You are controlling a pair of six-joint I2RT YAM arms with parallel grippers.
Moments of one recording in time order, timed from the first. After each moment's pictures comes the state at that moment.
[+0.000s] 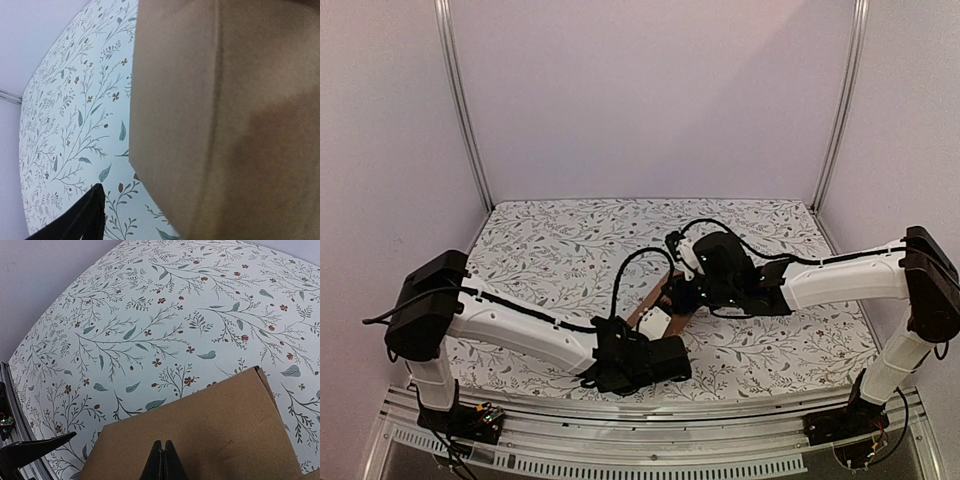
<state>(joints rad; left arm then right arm) -1.41 1.95 1.23 -0.57 -0.90 -0.56 0.96 1.66 0.98 0.08 0.09 0.35</state>
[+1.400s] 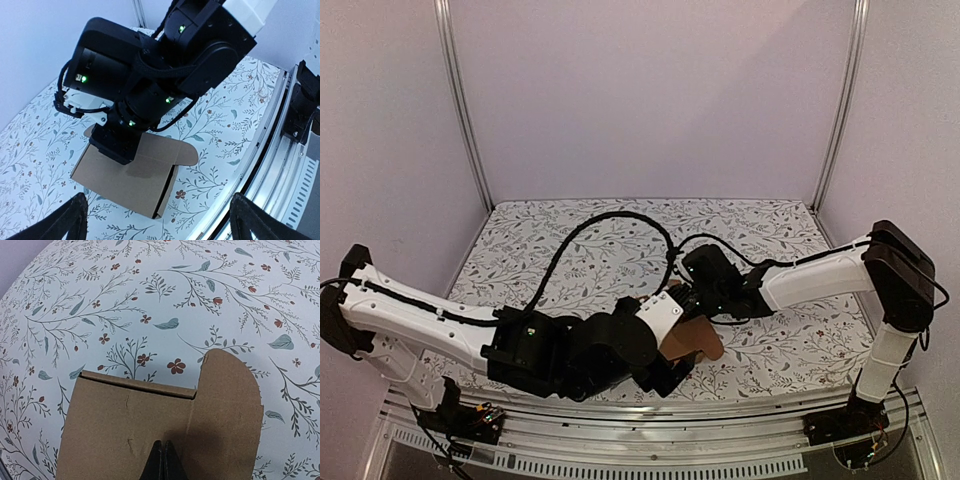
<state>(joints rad) -1.56 1.55 1.14 -0.23 -0.69 -0.27 0.93 1.81 1.01 0.05 0.14 0.34</state>
